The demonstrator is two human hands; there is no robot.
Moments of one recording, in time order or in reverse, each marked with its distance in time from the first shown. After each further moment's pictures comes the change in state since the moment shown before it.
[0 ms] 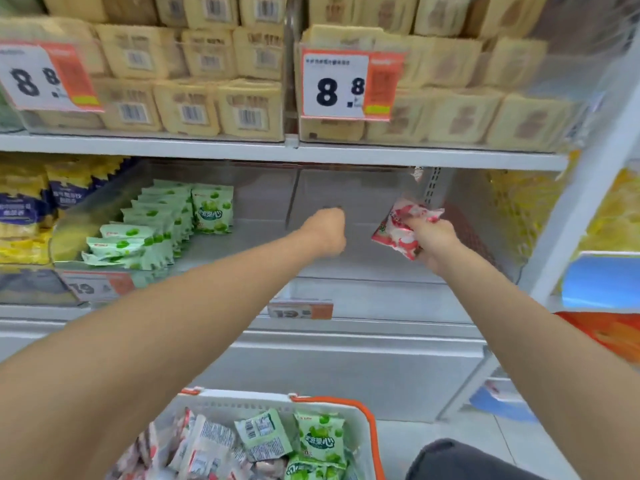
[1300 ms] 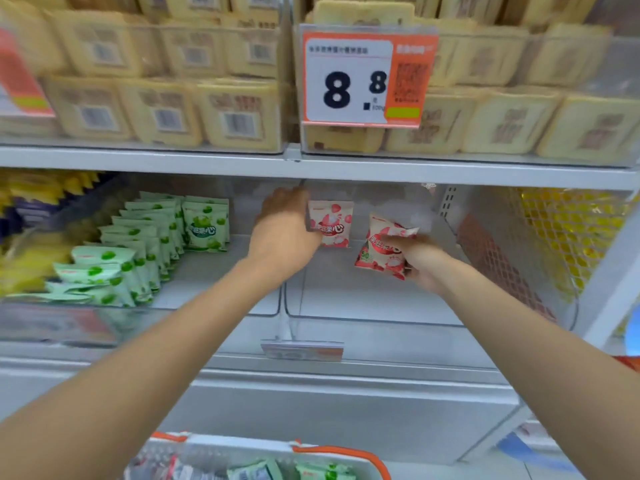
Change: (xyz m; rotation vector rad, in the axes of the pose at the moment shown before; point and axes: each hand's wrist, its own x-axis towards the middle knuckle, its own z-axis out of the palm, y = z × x) left_hand -0.009 -0.050 -0.020 -0.179 0.491 -0.074; right_hand 0.039 0.007 0.045 -0.143 -0.227 0.009
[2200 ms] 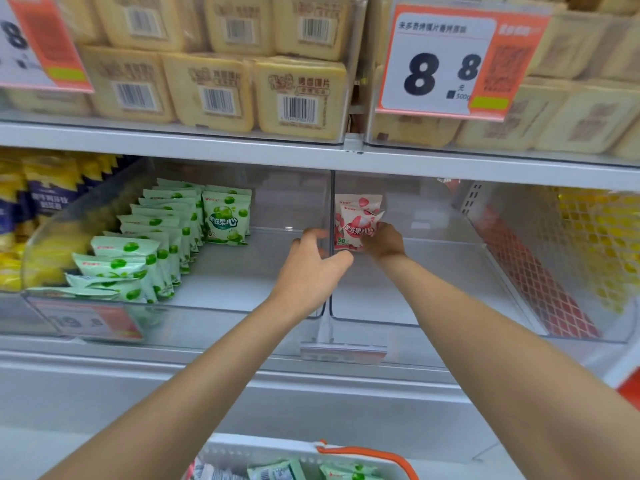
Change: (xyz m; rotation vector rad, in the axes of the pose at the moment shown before) left_hand -0.045 -0.028 0.009 -0.610 -0.224 -0.304; right_hand 0.085 0.022 0.103 -0.713 0.211 -0.208
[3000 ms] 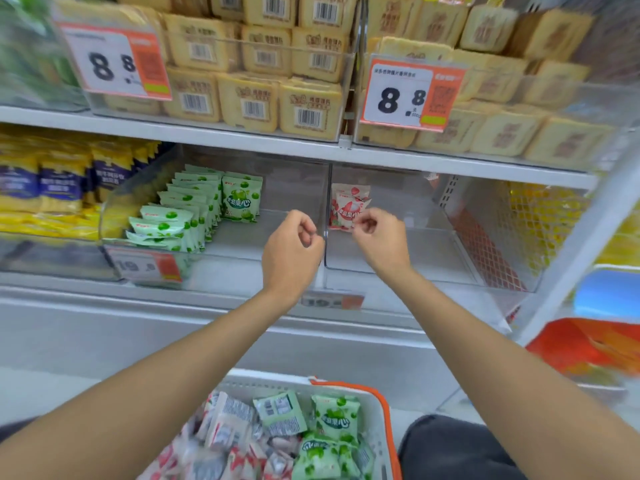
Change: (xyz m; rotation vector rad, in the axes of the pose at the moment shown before) left_hand -0.076 0.004 -0.015 0.018 0.392 0.197; right_hand -0.166 -0.023 -0.076 0.196 0.211 -0.403
